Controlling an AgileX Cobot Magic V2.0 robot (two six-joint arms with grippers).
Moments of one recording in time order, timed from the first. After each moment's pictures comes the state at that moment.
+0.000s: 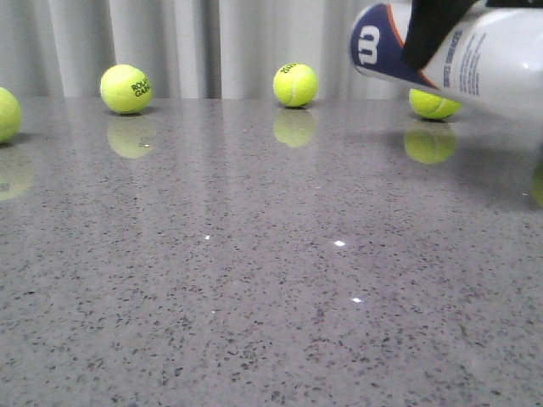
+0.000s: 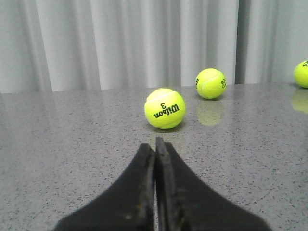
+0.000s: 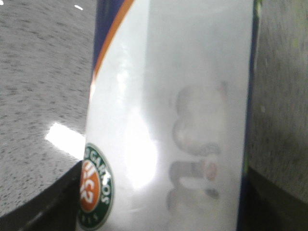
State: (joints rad) left arm -0.01 0.00 0.00 0.03 0.04 0.02; right arm 0.24 1.61 -1.51 0.21 1.03 -0.27
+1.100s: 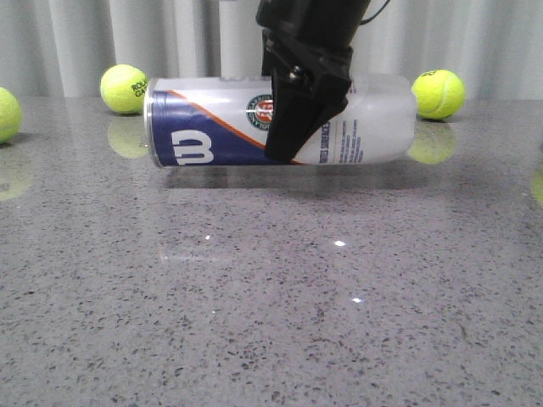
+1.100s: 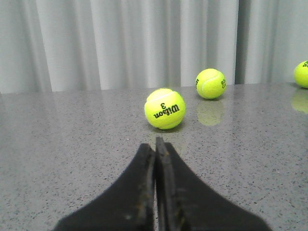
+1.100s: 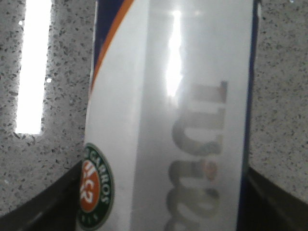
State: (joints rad) left arm -0.01 0.00 0.00 0.03 0.04 0.02; right arm 0.55 1.86 -1.61 0.22 0.95 -1.20
